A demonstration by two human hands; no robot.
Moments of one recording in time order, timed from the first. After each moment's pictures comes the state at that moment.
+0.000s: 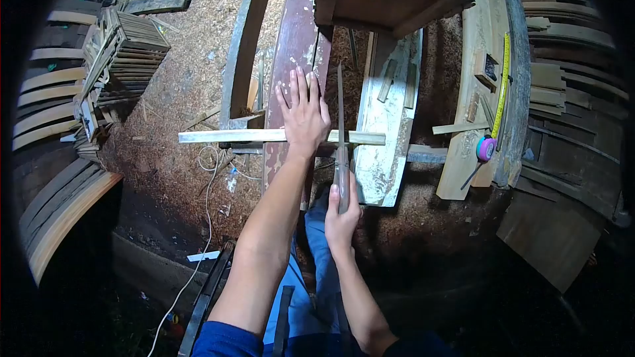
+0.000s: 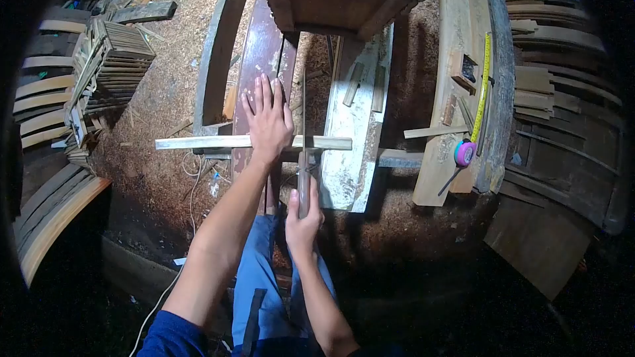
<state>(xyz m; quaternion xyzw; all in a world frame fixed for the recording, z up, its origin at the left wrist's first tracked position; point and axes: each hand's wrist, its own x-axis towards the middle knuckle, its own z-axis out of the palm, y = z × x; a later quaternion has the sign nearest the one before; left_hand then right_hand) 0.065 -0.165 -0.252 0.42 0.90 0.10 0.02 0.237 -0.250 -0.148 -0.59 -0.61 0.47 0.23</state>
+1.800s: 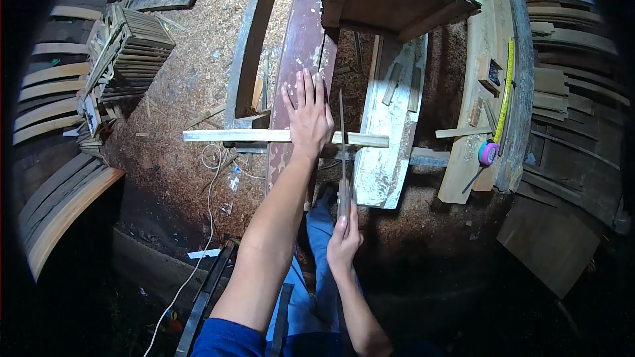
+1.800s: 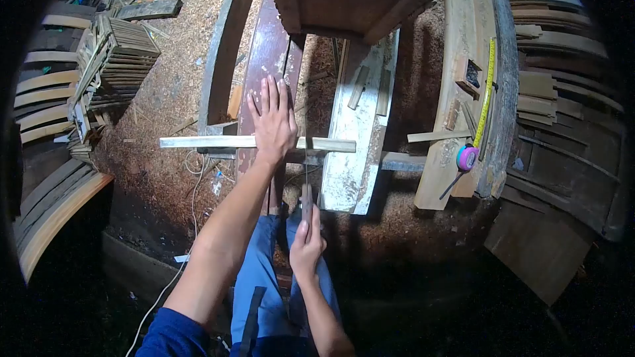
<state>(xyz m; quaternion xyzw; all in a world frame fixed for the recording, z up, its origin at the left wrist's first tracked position) 0.063 -0.166 -0.247 0.43 0.90 0.09 0.05 0.271 -0.284 -0.147 -0.57 -0.66 0.43 0.22</state>
